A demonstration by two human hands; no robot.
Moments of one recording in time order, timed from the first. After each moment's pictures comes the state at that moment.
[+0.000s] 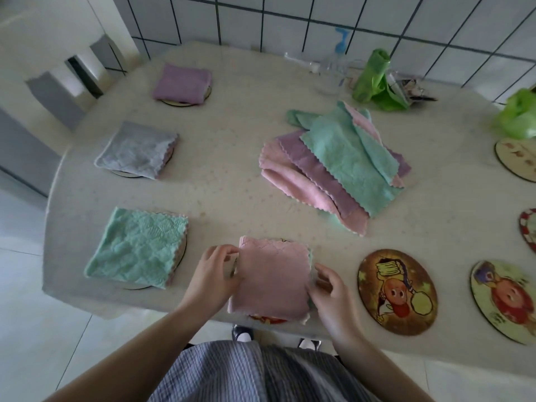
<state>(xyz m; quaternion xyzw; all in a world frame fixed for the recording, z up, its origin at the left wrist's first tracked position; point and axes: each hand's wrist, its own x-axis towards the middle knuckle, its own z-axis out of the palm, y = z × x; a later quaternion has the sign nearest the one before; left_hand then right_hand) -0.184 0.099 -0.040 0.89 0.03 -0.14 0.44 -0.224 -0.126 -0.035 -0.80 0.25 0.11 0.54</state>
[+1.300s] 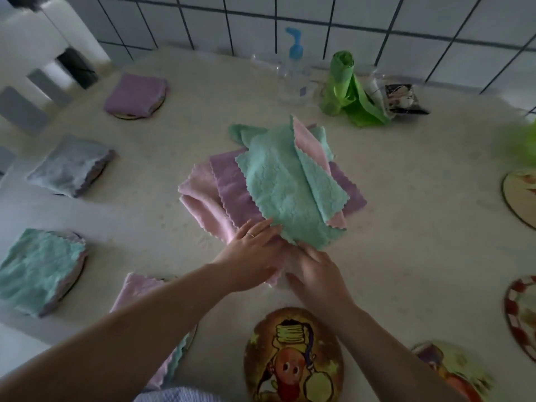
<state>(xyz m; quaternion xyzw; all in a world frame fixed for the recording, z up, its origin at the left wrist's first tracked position) -0.041 -0.153 -0.029 0.95 -0.27 -0.15 -0.01 -0.069 -0.332 -0.029 -0.94 -0.14 0.14 0.28</state>
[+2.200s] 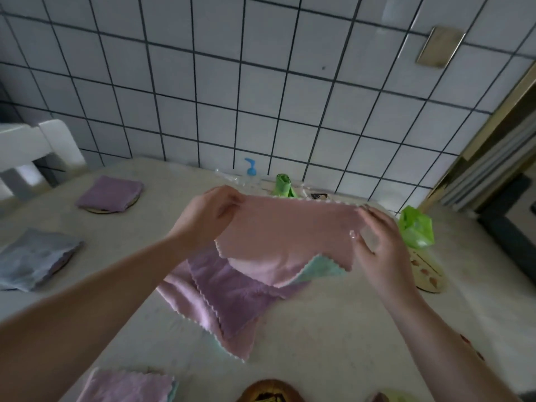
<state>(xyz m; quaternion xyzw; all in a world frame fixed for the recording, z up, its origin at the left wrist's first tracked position) 0.036 -0.117 0.162 0.88 -0.16 0.16 0.42 -0.037 -0.410 0.172 -0.90 -0.07 -0.30 0.30</state>
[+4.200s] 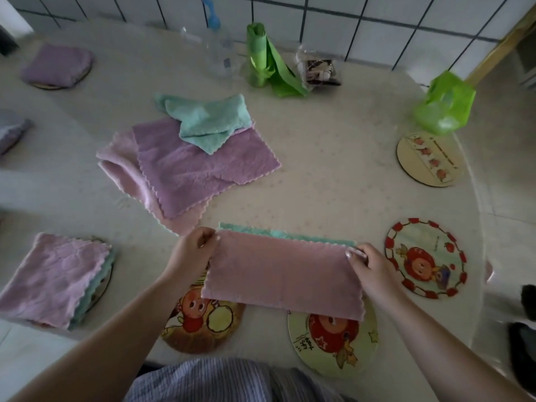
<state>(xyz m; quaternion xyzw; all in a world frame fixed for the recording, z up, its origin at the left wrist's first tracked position) -0.128 -0.259 -0.030 0.85 0.18 -0.12 0.48 -0.139 -0.586 -0.026 -0.92 0.14 0.16 0.34</state>
